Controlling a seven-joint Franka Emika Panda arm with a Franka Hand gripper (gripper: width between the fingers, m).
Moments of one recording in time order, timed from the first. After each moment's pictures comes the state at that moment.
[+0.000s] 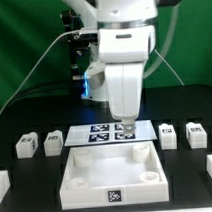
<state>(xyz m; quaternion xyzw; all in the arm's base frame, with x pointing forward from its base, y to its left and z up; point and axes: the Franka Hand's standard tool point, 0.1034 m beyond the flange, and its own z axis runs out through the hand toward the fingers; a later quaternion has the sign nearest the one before) 0.485 0.003 0.089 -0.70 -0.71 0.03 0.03</state>
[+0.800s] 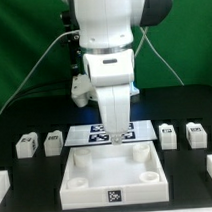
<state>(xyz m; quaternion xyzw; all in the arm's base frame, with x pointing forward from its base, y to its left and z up) 0.454 -0.005 0.056 -0.70 -0.71 0.04 0.04</state>
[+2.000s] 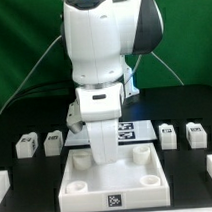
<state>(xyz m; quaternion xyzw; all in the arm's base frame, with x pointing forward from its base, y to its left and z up) 0.443 -0.022 0.010 -0.71 -0.70 0.04 0.06</state>
